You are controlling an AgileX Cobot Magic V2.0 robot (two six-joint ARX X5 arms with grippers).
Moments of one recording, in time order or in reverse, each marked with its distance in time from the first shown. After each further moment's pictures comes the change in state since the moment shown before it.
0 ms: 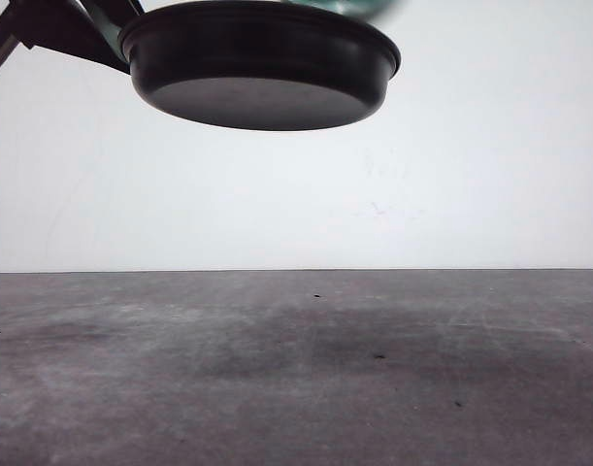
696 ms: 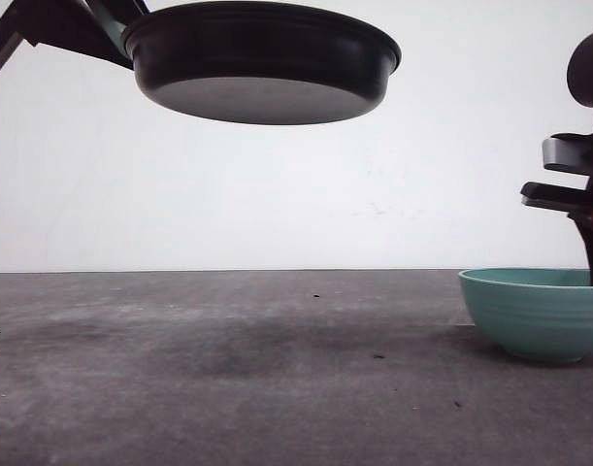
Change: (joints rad) left arm 0.000 0.000 0.000 0.021 0.000 0.007; right arm -0.661 0.387 -0.184 -0.296 -0.680 0.391
